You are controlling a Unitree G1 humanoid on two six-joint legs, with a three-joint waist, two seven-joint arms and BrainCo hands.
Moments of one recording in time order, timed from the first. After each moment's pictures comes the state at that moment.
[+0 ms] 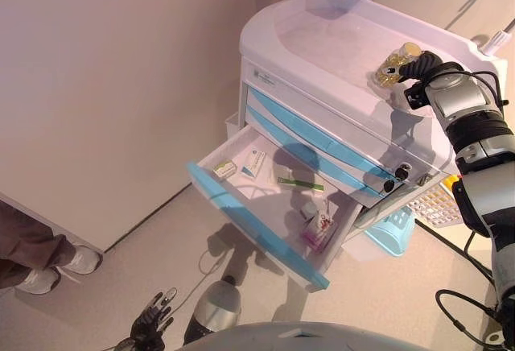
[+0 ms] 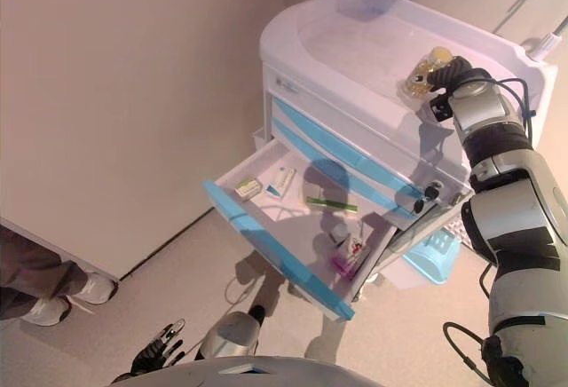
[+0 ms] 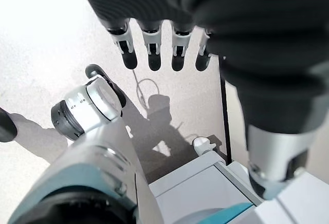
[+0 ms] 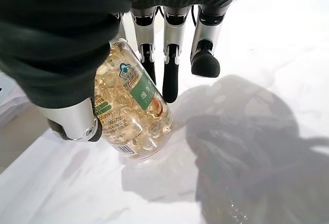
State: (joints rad) left arm 0.26 0.31 -0.05 0.92 -0.71 -0.11 -0.20; right arm -1.20 -0.74 0.52 1.01 0.16 0.42 0.03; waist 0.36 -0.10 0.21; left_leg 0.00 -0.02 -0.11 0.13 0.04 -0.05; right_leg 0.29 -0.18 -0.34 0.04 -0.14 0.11
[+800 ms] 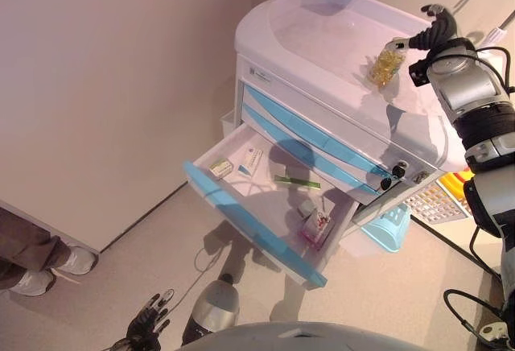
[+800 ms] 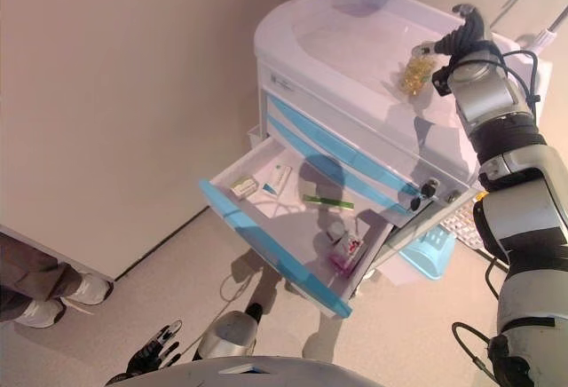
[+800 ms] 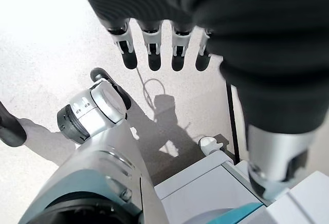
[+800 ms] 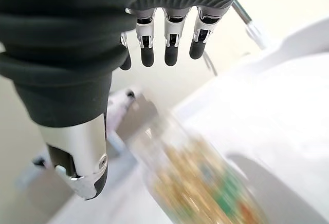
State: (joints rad) left arm 0.27 0.33 -0.05 0.92 -0.71 -0.09 -0.21; right arm -1.24 -0.81 0.55 0.78 0.22 0.38 -0.27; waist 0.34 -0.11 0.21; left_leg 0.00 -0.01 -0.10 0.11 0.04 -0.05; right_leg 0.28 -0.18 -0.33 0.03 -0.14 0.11
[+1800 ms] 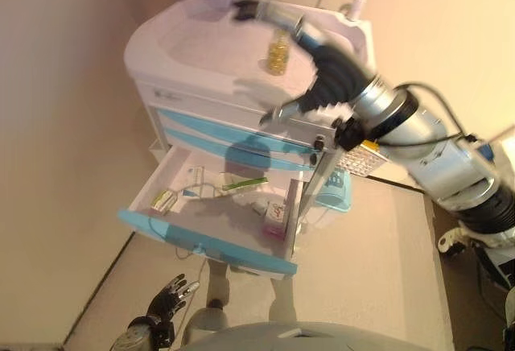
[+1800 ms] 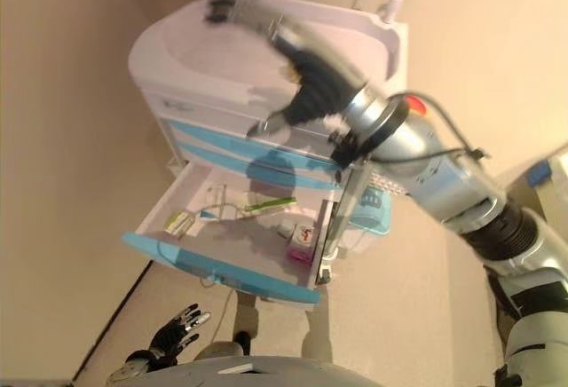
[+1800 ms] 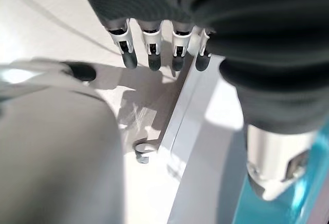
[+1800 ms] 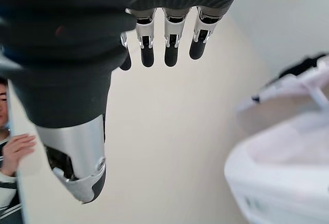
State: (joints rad) left arm 0.18 0.35 -0.23 0.84 -0.37 -0.14 -0.18; right arm -0.73 -0.82 0.53 -0.49 0.08 -0.01 0.04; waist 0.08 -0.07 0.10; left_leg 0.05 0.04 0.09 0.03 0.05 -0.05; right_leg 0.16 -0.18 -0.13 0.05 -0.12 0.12
